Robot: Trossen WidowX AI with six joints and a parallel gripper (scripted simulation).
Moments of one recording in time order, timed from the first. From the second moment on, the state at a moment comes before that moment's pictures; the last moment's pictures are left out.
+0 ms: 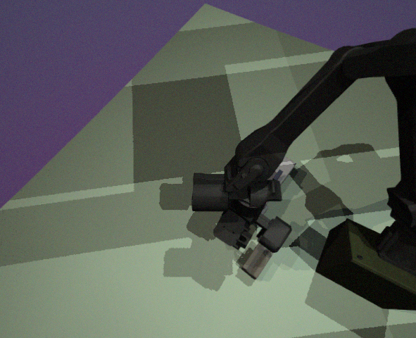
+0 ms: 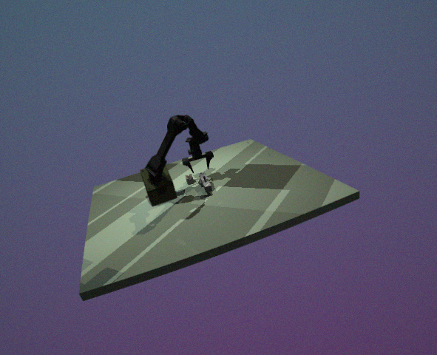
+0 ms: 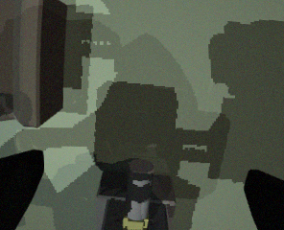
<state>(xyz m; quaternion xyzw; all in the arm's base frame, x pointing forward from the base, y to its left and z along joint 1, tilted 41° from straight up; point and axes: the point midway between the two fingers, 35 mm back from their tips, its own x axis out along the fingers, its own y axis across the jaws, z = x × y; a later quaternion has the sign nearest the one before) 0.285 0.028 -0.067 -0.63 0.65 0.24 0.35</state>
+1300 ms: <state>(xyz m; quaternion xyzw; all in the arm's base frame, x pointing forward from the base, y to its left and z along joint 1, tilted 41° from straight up) 0.284 -0.013 -0.094 -0.63 0.65 0.24 0.35</state>
